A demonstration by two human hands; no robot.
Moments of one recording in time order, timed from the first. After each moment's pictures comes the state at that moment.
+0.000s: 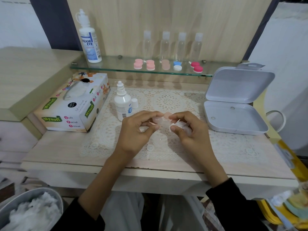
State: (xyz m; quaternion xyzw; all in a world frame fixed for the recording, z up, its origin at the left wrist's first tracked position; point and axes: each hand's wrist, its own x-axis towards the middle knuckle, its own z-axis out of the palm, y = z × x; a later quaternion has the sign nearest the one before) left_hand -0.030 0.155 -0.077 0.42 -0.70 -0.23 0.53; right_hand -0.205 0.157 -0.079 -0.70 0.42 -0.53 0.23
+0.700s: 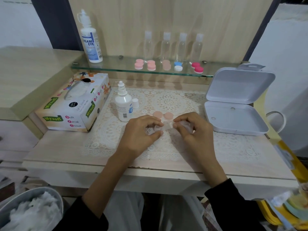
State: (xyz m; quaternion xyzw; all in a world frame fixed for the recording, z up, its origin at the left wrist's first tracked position) left_hand -0.031 0.151 -0.084 0.49 -0.71 -0.21 0.45; right_hand -0.206 0.154 -0.081 -0.67 0.47 -0.54 0.17
